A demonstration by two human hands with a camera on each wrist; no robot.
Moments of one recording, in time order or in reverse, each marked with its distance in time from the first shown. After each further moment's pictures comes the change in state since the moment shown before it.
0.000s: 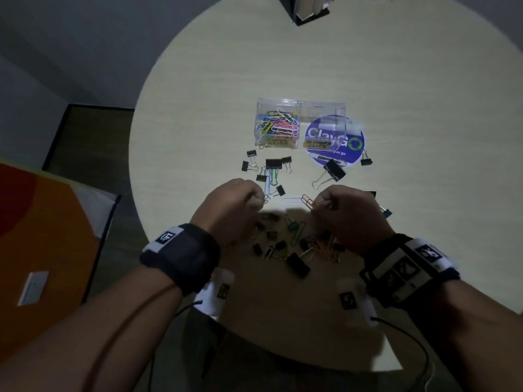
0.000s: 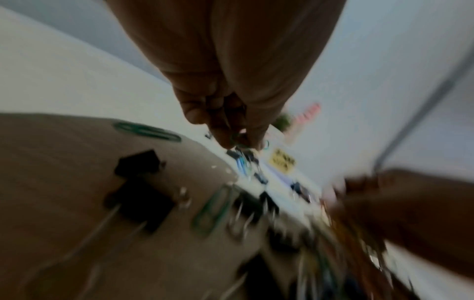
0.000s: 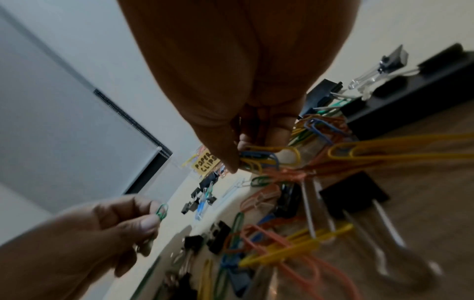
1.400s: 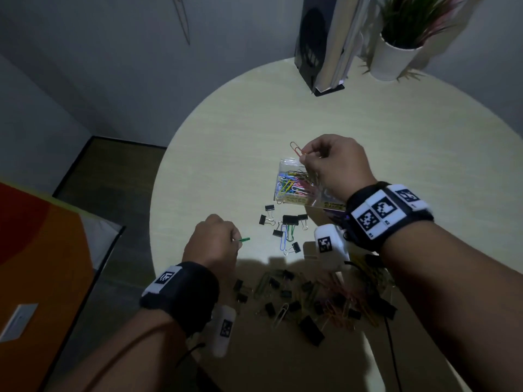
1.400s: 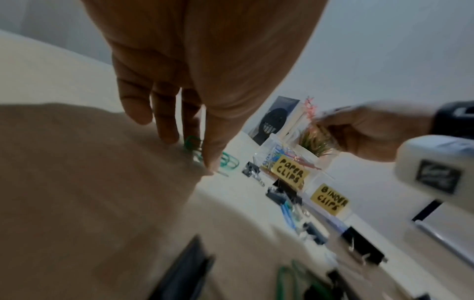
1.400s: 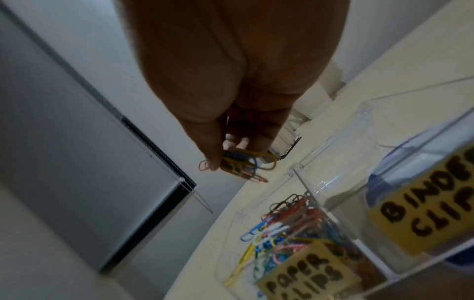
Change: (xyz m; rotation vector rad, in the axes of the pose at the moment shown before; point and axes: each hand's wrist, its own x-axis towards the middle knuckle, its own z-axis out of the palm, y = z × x) left_hand 0.014 -0.038 -0.035 0.134 0.139 -0.326; right_hand 0.164 -0.084 -0.036 0.308 0.103 0.135
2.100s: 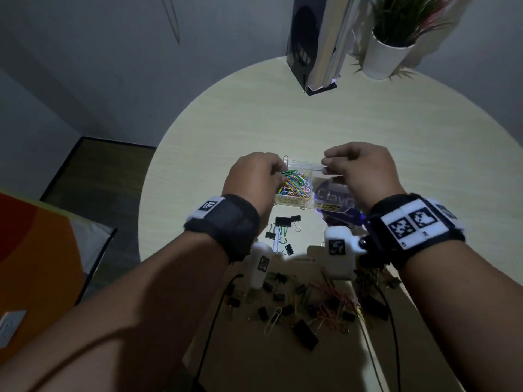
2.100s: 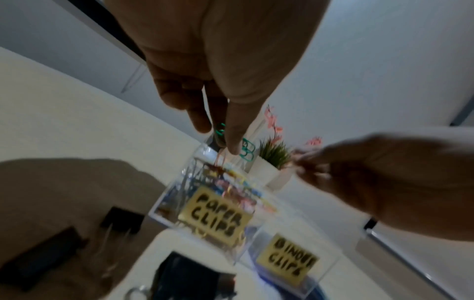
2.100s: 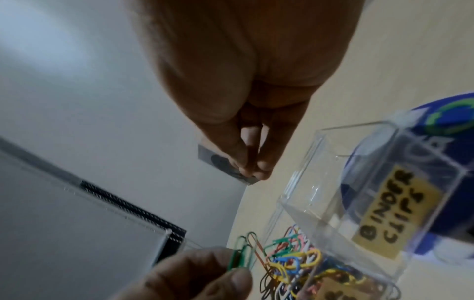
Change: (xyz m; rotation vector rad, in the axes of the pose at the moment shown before) left_hand 0.072 0.103 -0.023 -0.260 0.186 0.243; right_hand -0.009 0.023 -0.032 0.325 0.066 0.234
